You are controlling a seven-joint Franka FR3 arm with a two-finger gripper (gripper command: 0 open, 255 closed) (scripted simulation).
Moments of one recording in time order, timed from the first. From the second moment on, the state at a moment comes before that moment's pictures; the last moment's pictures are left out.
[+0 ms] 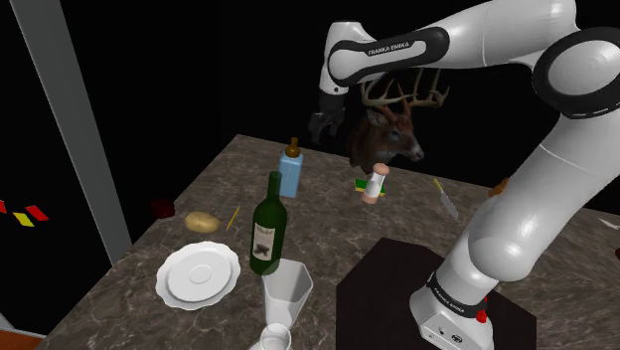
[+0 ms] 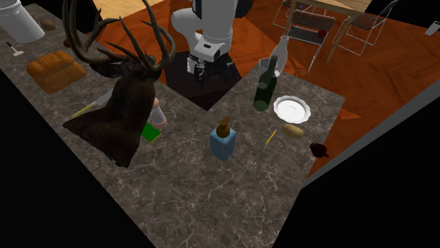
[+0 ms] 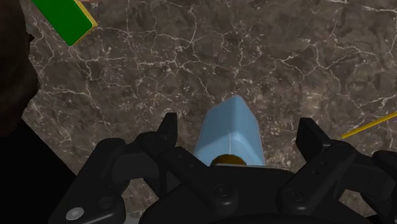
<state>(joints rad) 0.04 -0.07 -0.07 -2.04 -0.09 1.98 0.00</state>
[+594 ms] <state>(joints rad) 0.04 0.27 -0.06 -1.70 -0.08 1.99 -0.02</state>
